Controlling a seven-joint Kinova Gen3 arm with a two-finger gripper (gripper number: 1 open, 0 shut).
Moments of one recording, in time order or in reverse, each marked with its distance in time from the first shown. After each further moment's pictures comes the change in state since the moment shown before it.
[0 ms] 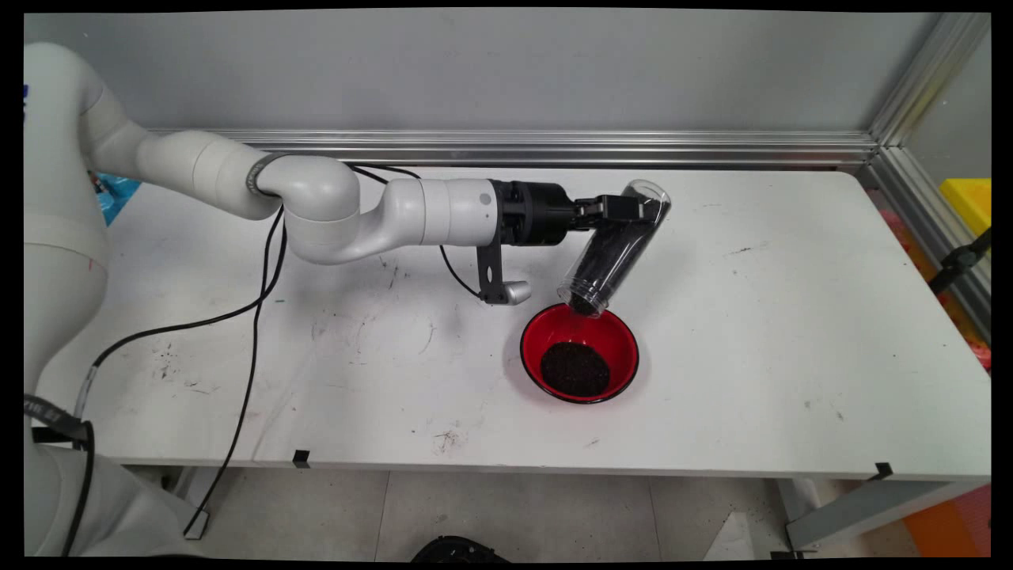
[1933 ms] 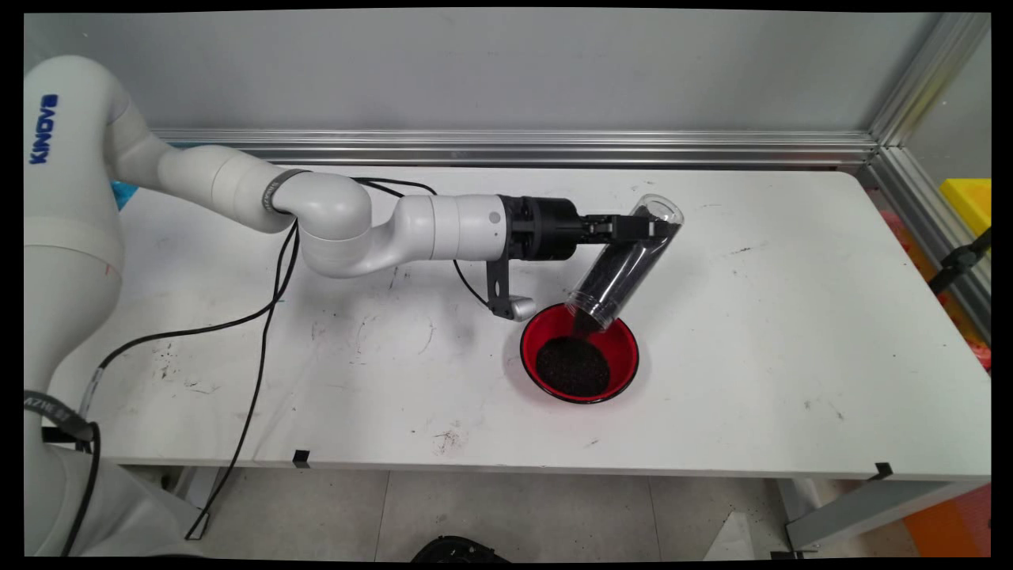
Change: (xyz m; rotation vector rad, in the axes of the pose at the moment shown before) arm 0.016 0.005 0.012 0.049 0.011 0.065
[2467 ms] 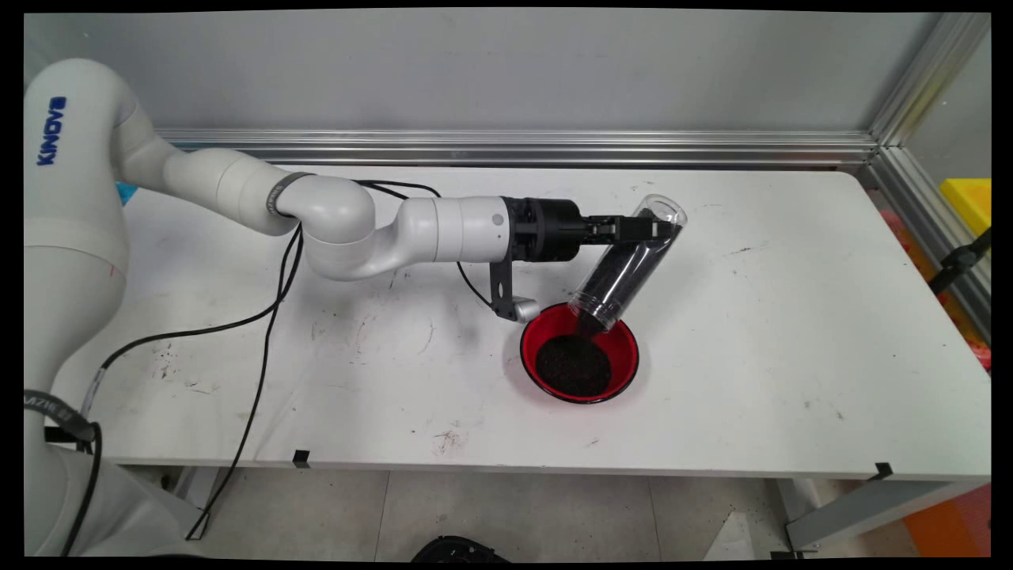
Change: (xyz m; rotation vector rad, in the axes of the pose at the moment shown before) arm 0.002 0.000 0.003 0.005 -0.007 0.007
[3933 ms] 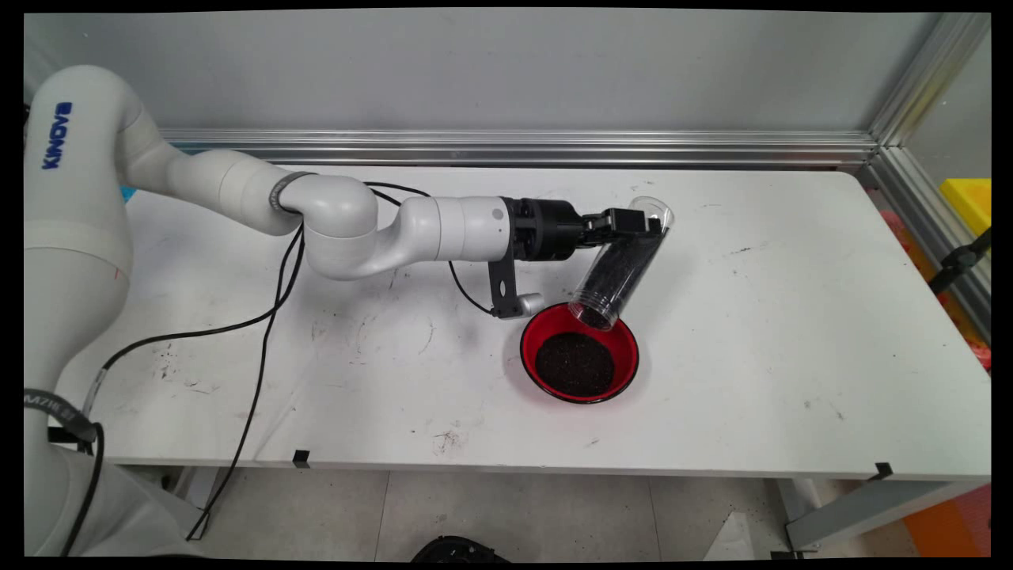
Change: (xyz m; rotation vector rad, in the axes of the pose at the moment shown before) arm -0.002 0.004 0.001 -0.075 -0.002 -0.173
